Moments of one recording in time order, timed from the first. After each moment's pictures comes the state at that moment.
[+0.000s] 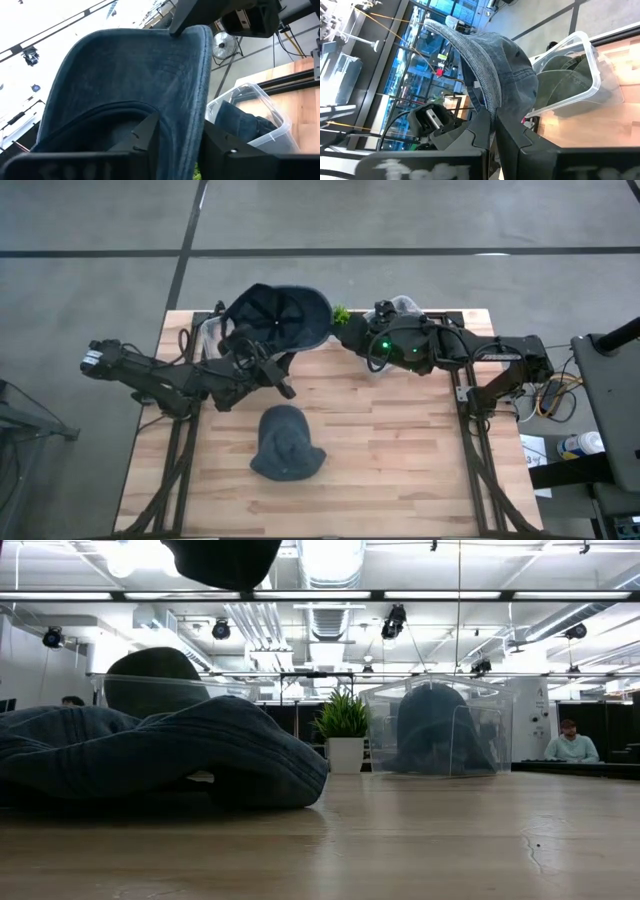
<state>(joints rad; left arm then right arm) -0.26 1.21 1.14 0.17 -0.99 0.72 0.10 1.53 1.75 -0.46 0.58 1.33</state>
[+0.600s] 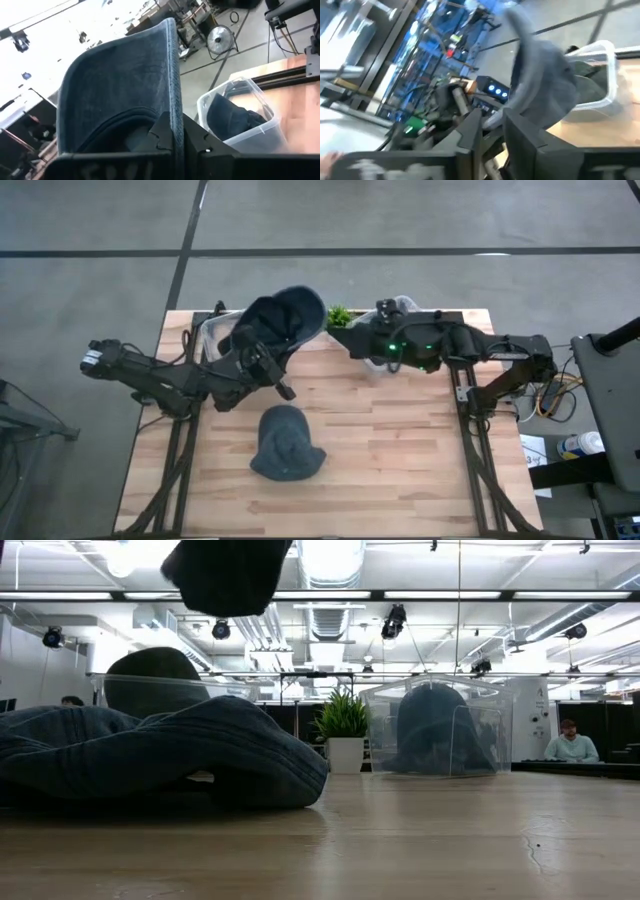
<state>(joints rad) -0.27 1.21 1.14 0.09 -1.00 0.61 0.10 1.50 1.76 -0.43 0.48 1.11</state>
